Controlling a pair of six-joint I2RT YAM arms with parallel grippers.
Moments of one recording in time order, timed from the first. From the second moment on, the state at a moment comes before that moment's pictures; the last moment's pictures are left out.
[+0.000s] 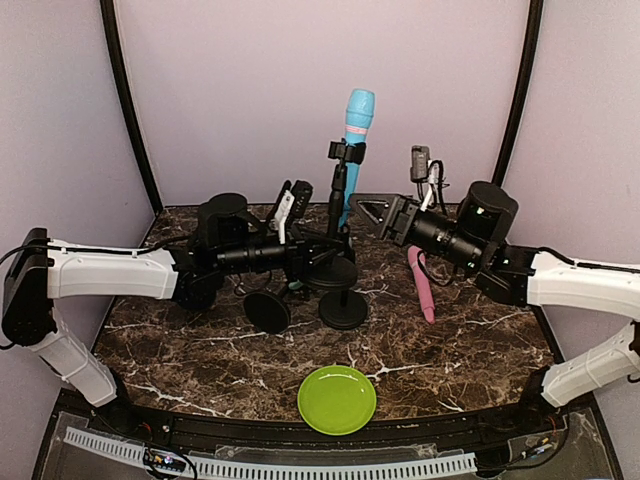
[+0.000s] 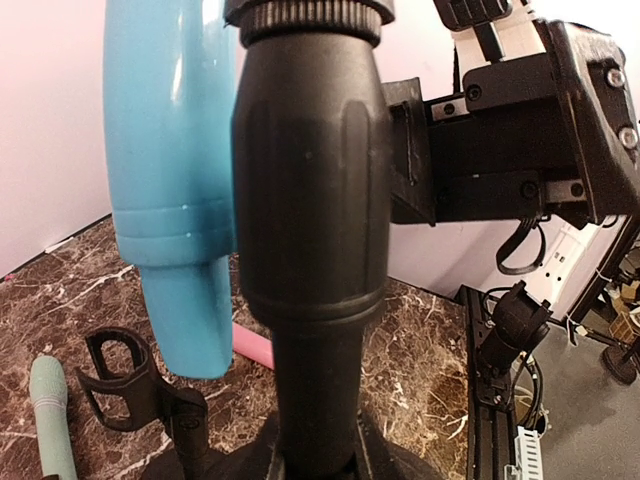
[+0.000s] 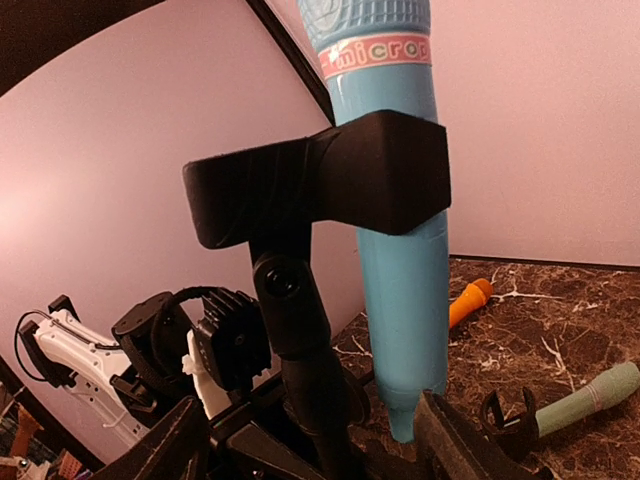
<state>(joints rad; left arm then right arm) -0.88 1.54 0.99 0.44 0.39 -0.20 0.86 1.20 0.84 0.50 -0.15 0.57</state>
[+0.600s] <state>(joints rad) -0.88 1.54 0.99 0.45 0.38 -0.20 0.95 1.34 0.94 0.43 -0.09 0.51</state>
